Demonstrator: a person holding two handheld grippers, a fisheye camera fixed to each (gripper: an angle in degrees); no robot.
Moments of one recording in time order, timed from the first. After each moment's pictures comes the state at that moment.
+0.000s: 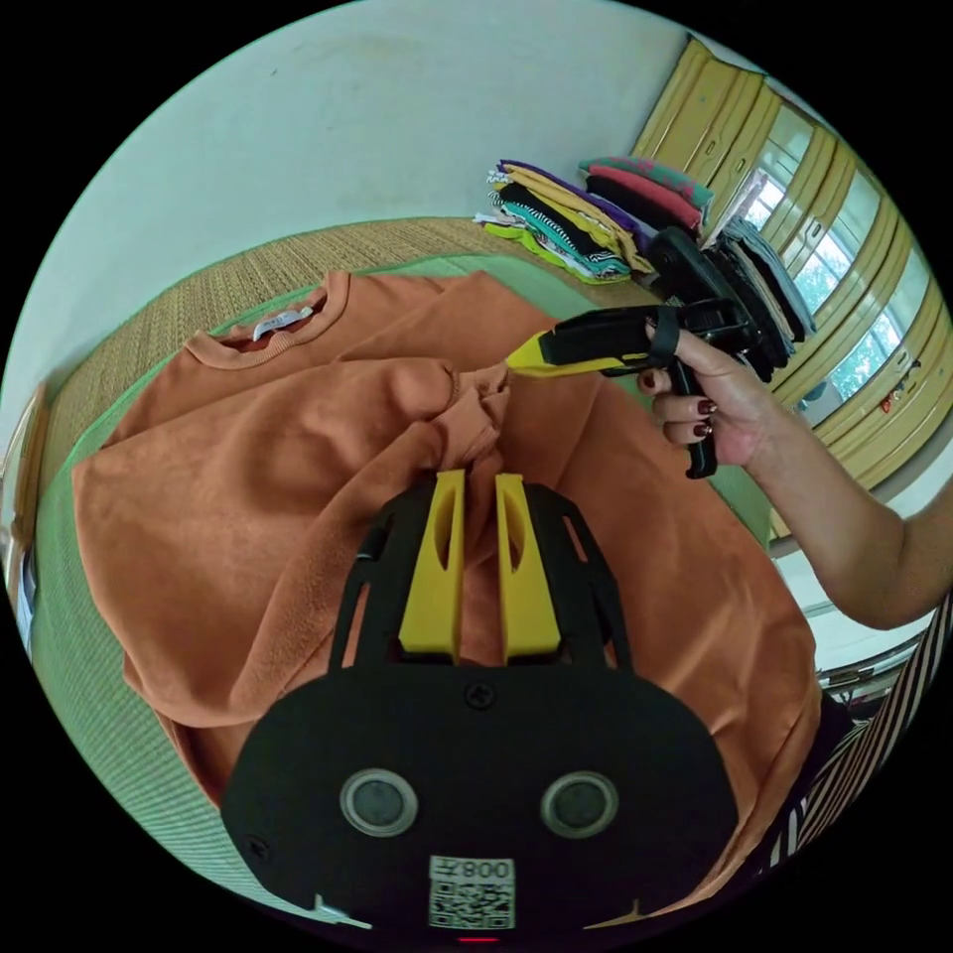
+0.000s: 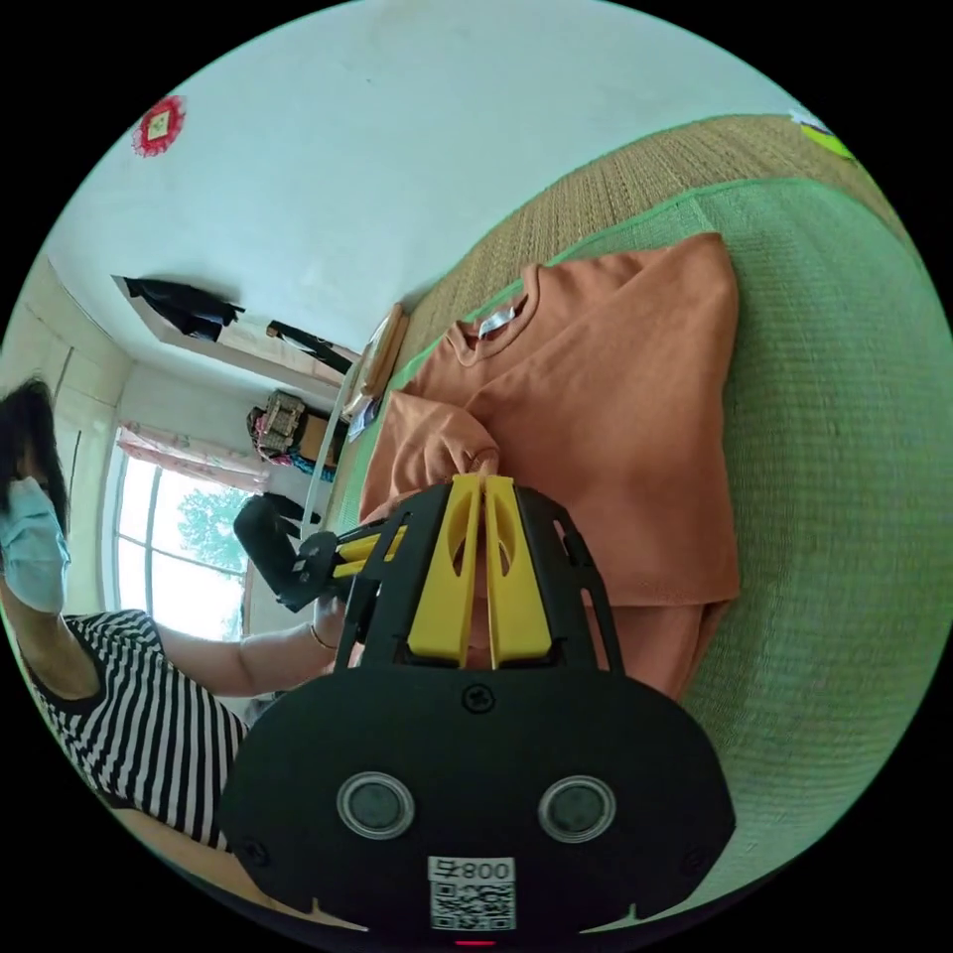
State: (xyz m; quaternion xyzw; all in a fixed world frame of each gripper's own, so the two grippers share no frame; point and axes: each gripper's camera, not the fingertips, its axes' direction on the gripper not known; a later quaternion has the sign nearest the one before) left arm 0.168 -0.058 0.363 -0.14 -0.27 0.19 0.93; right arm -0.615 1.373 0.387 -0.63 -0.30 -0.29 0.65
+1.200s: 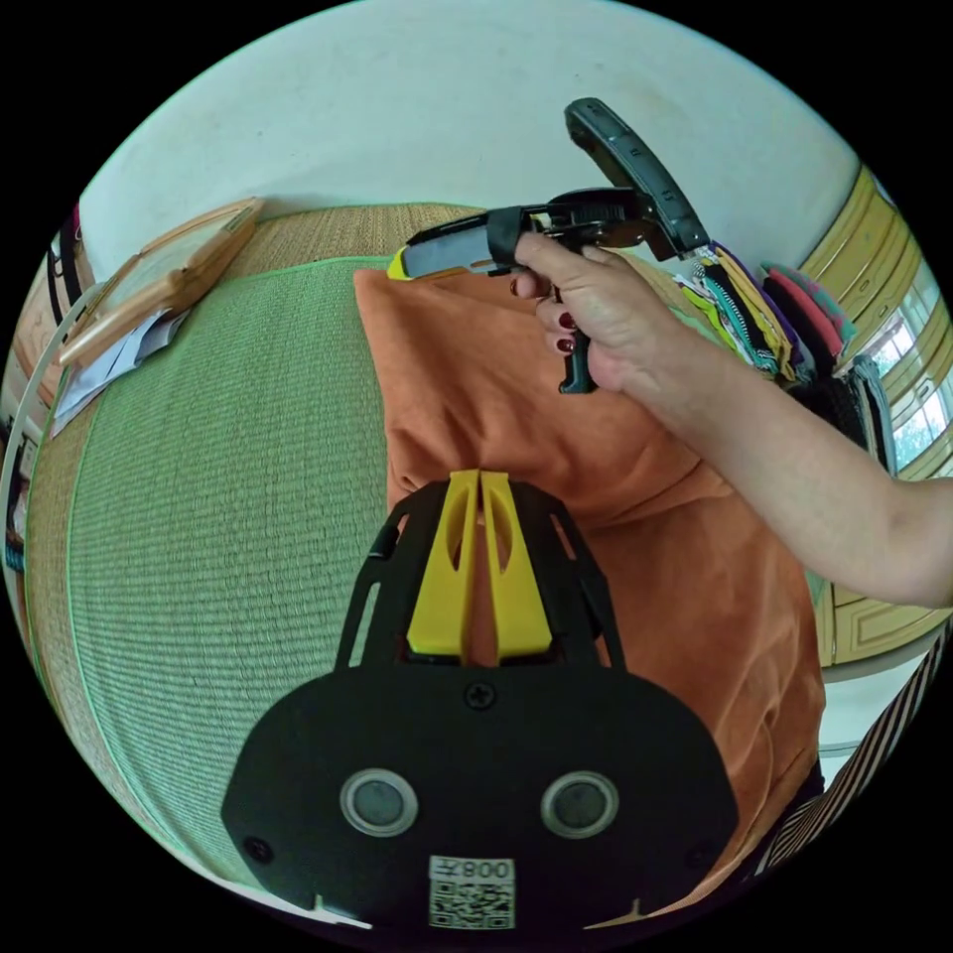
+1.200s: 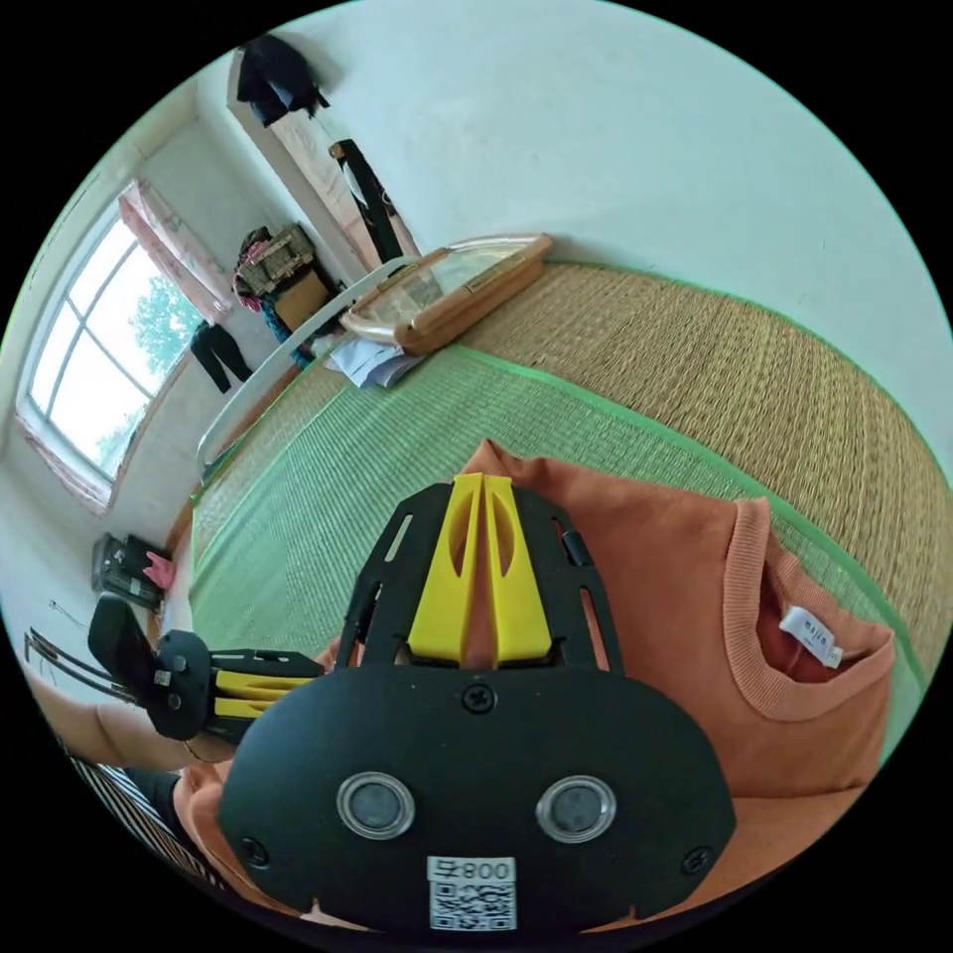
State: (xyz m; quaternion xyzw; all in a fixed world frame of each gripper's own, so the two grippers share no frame) left arm 0.122 -0.024 0.247 -0.05 -0.39 0.01 0.92; right arm -0.974 1.643 0.241 -0.53 -0.35 -0.56 0.53
